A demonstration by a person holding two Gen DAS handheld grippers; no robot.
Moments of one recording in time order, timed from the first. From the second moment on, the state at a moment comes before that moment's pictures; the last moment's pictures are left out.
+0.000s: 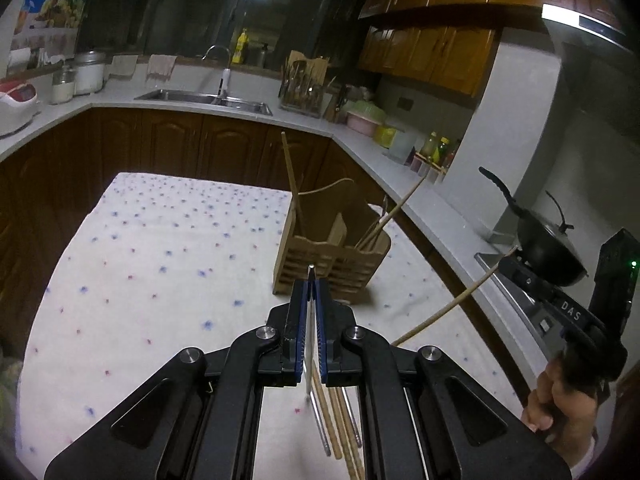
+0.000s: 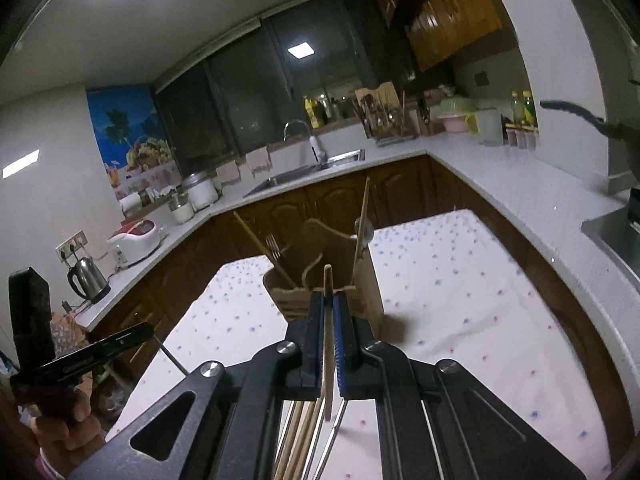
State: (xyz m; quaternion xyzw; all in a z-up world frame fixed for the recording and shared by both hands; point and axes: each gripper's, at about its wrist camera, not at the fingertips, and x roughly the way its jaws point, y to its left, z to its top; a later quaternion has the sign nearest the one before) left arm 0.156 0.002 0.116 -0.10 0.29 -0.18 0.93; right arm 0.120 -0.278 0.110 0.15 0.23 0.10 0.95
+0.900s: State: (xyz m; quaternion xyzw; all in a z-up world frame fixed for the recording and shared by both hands) left arm 0.188 0.000 0.176 -0.10 0.21 -0.17 0.96; right arm 0.146 -0.293 0.145 0.15 0.19 0.09 0.97
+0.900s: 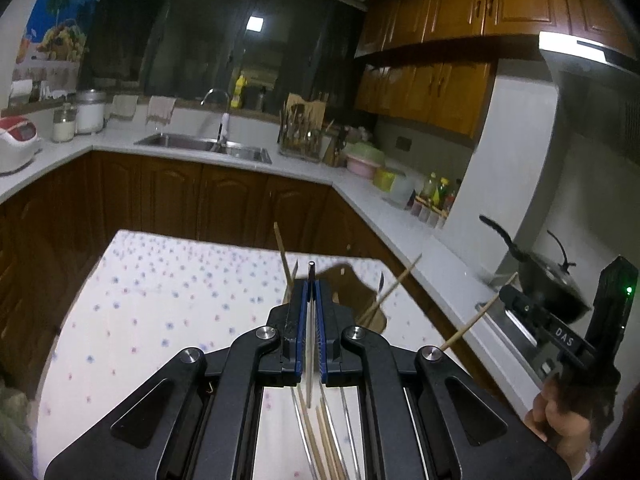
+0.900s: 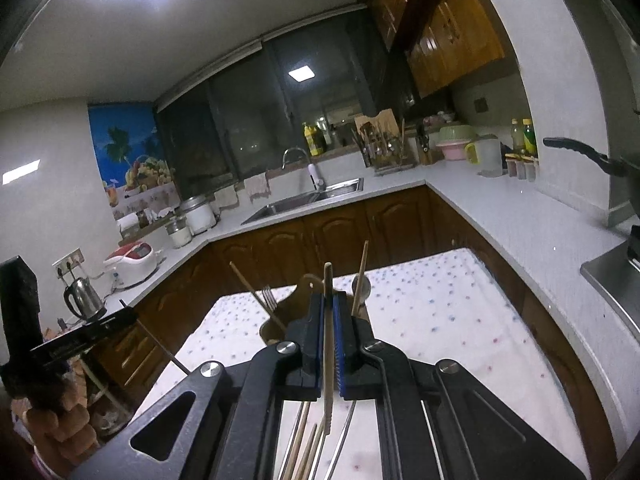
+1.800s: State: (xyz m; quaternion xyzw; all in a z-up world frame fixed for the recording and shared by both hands) left arm 0.311 -0.030 0.137 -0.13 0.22 -0.13 0.96; right arm 0.253 -0.296 0.129 0.15 0.18 0.05 0.97
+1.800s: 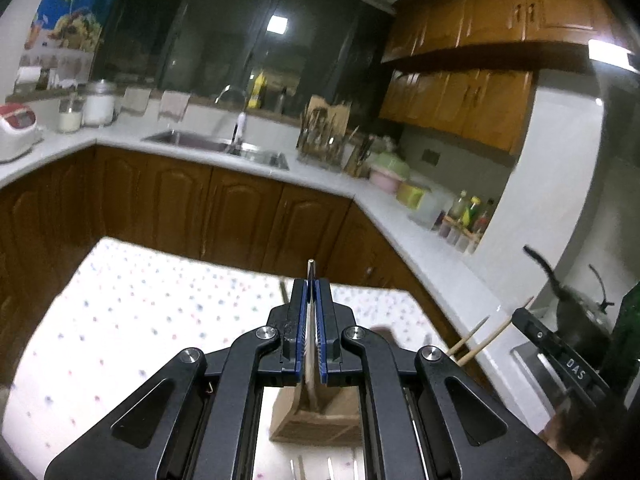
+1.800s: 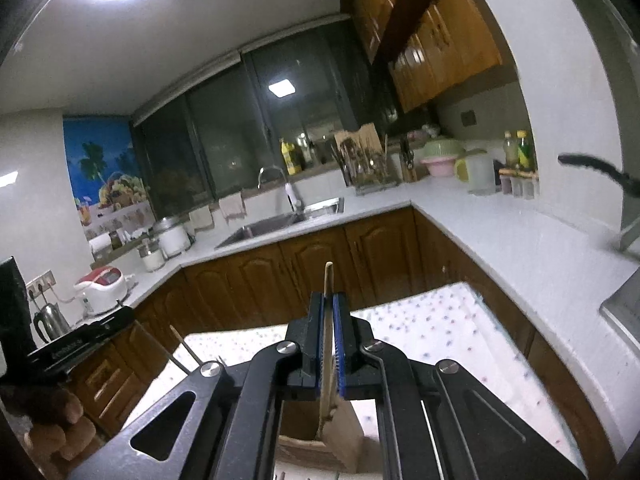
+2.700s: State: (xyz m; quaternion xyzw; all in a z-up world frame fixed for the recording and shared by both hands) left arm 0.321 -0.032 0.109 -0.13 0.28 -0.13 0.94; right arm 0.262 -0.290 0.092 0.17 0.24 0.07 0.96
